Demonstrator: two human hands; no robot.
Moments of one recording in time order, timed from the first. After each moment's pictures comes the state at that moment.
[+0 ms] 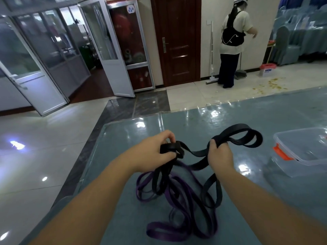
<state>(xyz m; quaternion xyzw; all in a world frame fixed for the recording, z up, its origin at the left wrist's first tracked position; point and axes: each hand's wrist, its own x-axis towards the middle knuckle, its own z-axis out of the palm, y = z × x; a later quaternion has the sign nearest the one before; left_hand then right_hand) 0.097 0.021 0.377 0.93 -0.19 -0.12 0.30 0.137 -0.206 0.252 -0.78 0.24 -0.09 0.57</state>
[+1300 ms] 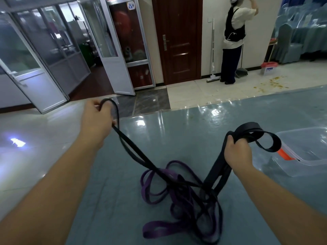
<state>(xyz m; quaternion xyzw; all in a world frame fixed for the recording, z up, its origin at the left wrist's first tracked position) 0.150 0.101 0.405 0.78 0.14 0.26 0.55 0.148 -0.255 0.250 -0.80 0.27 -0.10 0.52</state>
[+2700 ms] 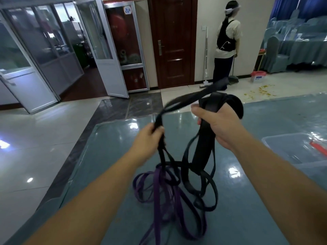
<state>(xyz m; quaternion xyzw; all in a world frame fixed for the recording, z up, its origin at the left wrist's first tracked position) 0.143 -0.004 0.334 0.79 0.00 -0.01 0.61 0.131 -0.235 0.389 -0.70 -0.04 -0.06 0.71</state>
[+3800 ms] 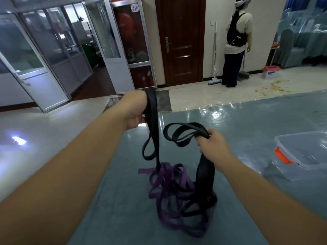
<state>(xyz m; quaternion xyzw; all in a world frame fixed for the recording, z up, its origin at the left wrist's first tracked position) 0.158 0.018 0.452 0.77 0.10 -0.02 0.63 0.144 -0.202 0.291 -0.79 0.10 -0.01 0.61</state>
